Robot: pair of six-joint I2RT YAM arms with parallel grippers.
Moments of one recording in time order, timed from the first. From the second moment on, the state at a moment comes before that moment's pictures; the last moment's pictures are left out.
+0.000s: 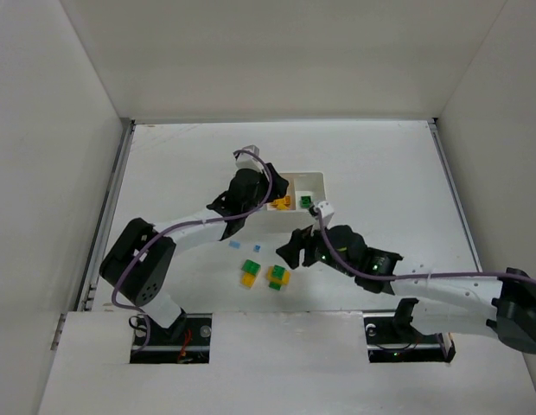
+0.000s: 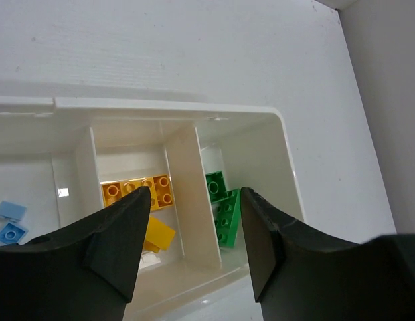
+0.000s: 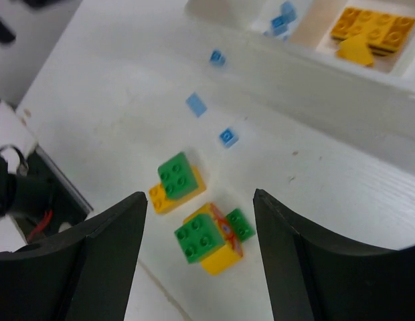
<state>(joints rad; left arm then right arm) -0.66 1.59 0.86 0.39 -0.16 -0.70 1.02 1.08 0.57 0.16 0.18 0.54</state>
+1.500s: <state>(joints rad) -0.68 0.89 0.54 0.05 -0.10 -0.77 1.07 1.20 0.68 -0.01 0.23 0.38</state>
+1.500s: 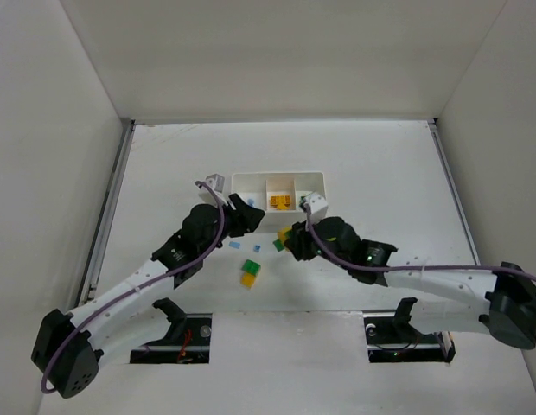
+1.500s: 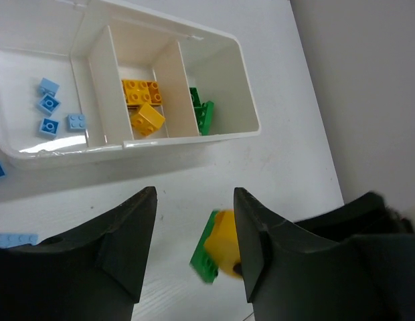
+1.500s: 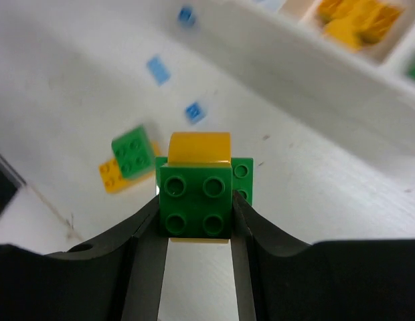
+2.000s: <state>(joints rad) -0.87 1.05 0.60 0.18 -0.11 -0.78 0.94 1.03 0.66 0.04 0.31 0.47</state>
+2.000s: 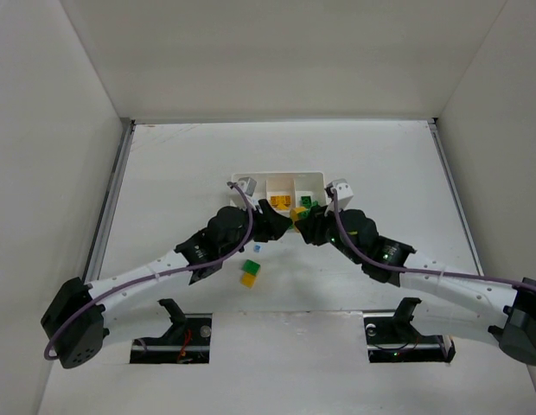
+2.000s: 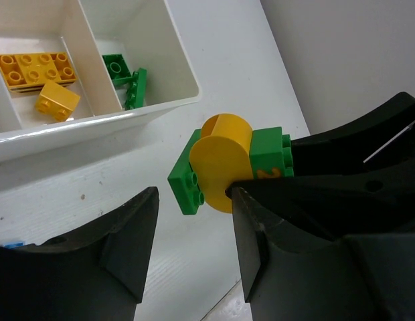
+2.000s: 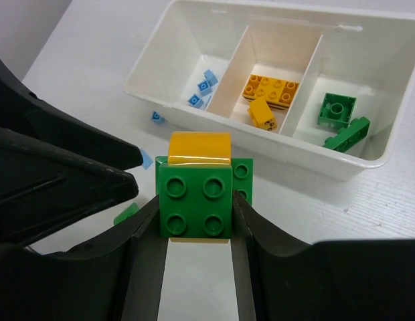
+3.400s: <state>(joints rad) -0.84 1.30 0.72 0.46 -0.12 -0.81 0.63 0.78 0.52 0.14 0.08 0.61</state>
